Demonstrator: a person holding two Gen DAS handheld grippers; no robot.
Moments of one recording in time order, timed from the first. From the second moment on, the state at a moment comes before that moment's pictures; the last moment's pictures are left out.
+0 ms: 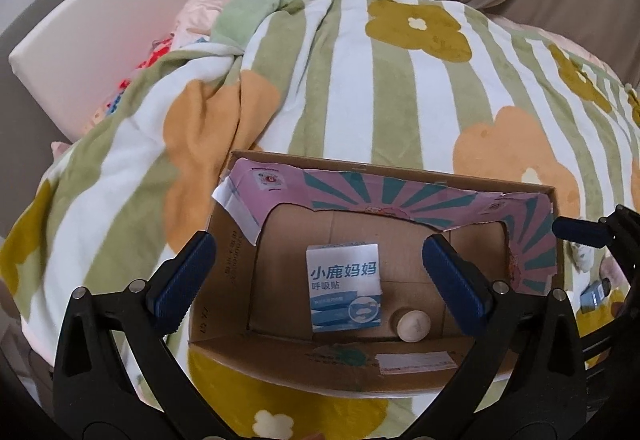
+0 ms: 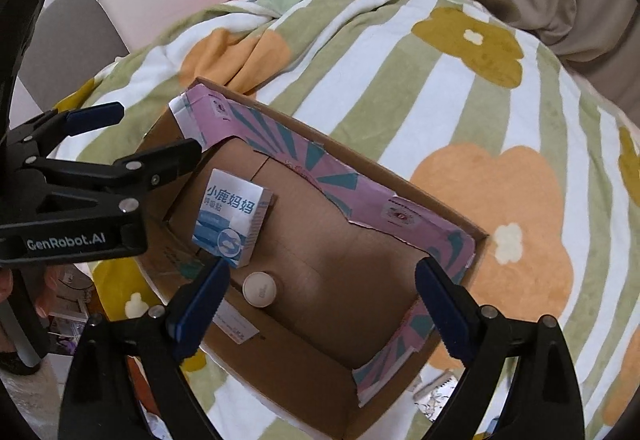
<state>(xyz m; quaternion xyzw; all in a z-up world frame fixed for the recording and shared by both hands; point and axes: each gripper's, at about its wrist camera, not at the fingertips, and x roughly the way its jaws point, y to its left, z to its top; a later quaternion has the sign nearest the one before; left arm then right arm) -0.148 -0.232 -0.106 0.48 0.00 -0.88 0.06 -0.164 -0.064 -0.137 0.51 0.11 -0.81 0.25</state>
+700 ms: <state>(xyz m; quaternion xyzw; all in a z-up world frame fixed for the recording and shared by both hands) -0.108 -0.184 -0.018 0.41 0.01 -0.91 0.02 -0.128 -0.019 -0.038 0.41 0.11 -0.89 0.18</state>
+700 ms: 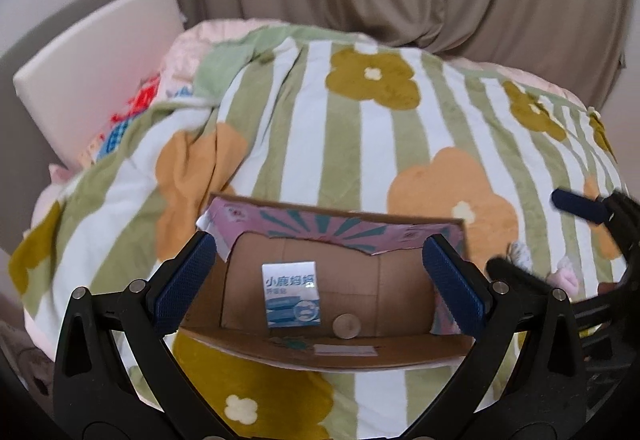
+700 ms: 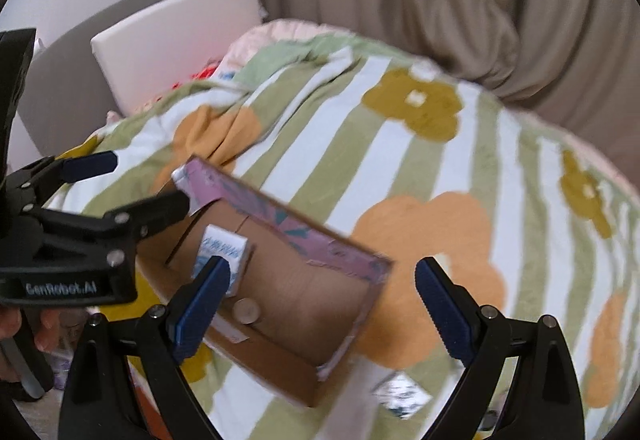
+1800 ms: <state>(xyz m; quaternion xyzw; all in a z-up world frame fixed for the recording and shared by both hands) 0.022 0.014 0.019 0.28 -0.07 -0.95 -0.07 0.042 0.196 0.031 0.29 0.01 -0.96 0.02</state>
